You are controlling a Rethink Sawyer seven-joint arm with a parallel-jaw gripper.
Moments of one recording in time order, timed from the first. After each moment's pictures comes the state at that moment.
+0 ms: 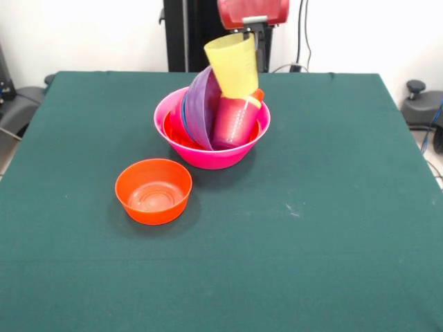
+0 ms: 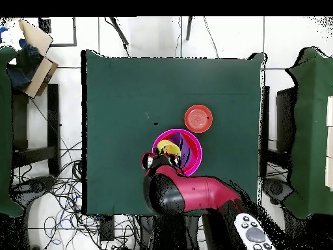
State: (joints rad) arm -0.56 -0.91 0.36 2.22 -0.32 -0.01 1.85
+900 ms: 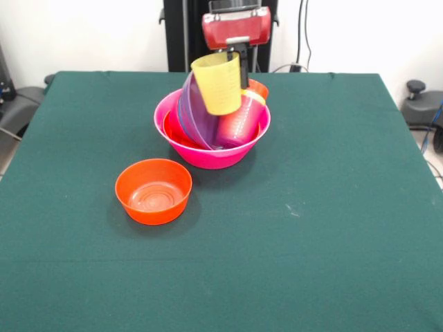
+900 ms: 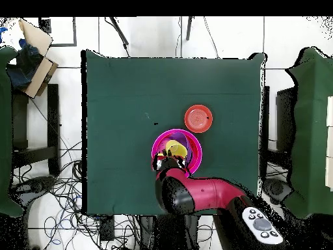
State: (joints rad) arm -0.62 -0.78 0.32 2.17 -0.46 -0.11 1.85
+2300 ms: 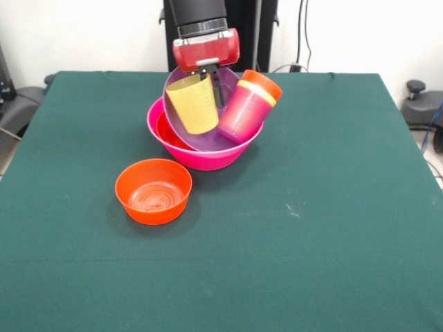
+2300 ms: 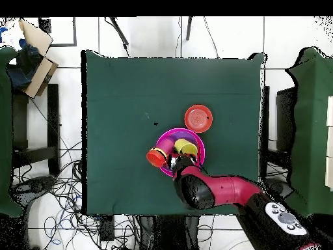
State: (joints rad) arm -0.83 -0.65 0.44 2.13 -0.58 -0.11 1.85
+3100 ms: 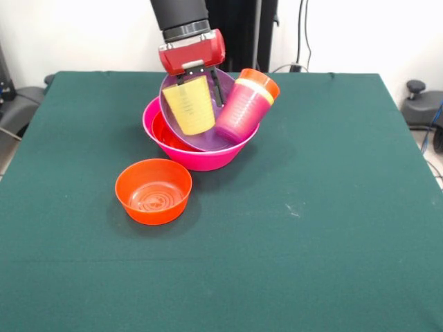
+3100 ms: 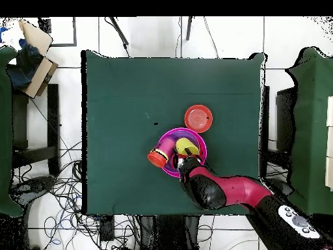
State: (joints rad) arm -0.96 -0.60 0.54 2.12 -0.63 -0.06 1.85
